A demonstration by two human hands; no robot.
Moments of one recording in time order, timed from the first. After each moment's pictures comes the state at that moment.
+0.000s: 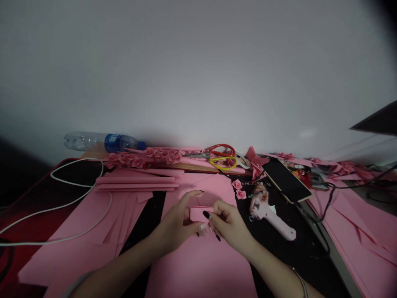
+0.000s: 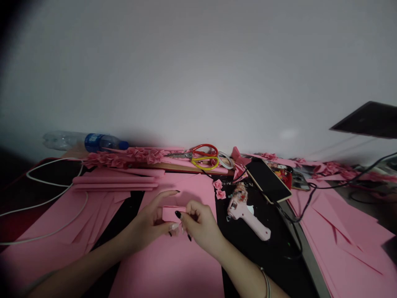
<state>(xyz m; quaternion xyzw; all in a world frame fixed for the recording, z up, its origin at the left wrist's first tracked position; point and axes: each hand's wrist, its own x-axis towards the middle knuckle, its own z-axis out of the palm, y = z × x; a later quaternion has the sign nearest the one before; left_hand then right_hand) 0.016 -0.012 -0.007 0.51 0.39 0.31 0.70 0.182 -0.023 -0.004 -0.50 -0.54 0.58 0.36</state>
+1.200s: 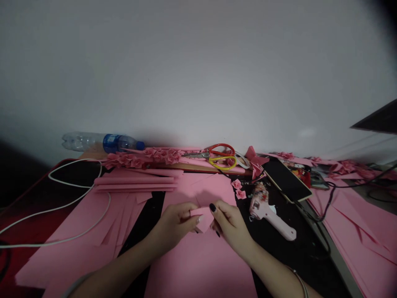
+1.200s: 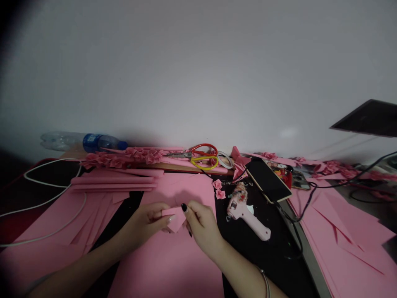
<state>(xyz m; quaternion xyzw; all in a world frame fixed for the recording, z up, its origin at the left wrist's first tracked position) 0.012 -0.009 -0.003 0.56 0.44 0.29 0.64 0.186 -0.025 -0.005 -0.51 -0.60 0.48 0.38</state>
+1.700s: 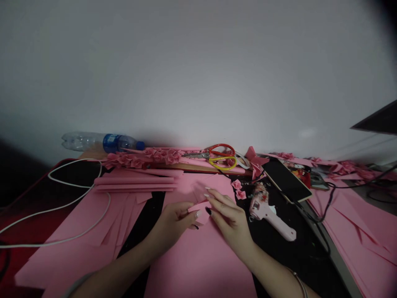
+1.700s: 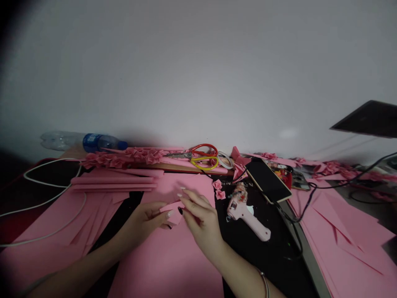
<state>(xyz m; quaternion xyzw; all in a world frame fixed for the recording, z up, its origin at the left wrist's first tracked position) 0.013 -0.008 -0.009 0.49 0.46 0.31 0.68 0.192 -0.020 -0.010 -0.45 -0.73 0.26 0.44</state>
